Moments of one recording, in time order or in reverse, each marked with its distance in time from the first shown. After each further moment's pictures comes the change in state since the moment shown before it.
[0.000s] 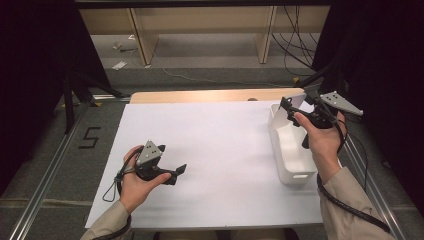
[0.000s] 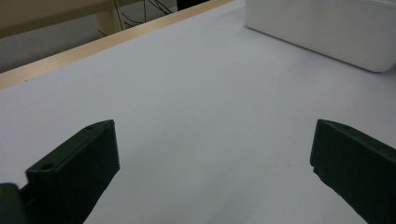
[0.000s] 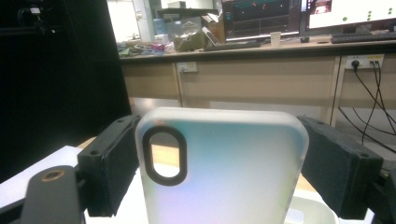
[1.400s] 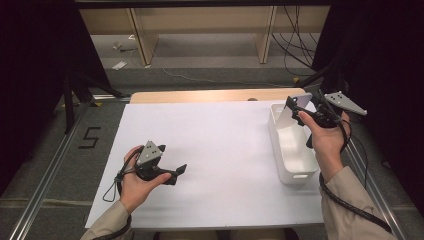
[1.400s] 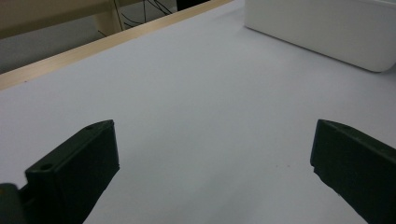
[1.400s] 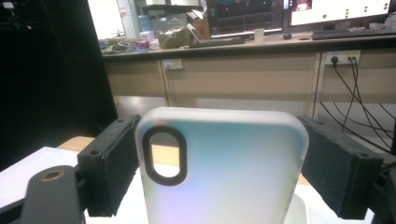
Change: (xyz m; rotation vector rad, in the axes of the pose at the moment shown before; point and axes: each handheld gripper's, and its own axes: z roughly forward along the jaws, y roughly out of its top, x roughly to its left) left arm -0.001 0.000 0.000 -0.001 0.001 0.002; right arm -0.013 -0.002 -0.002 0.013 -0.063 0.004
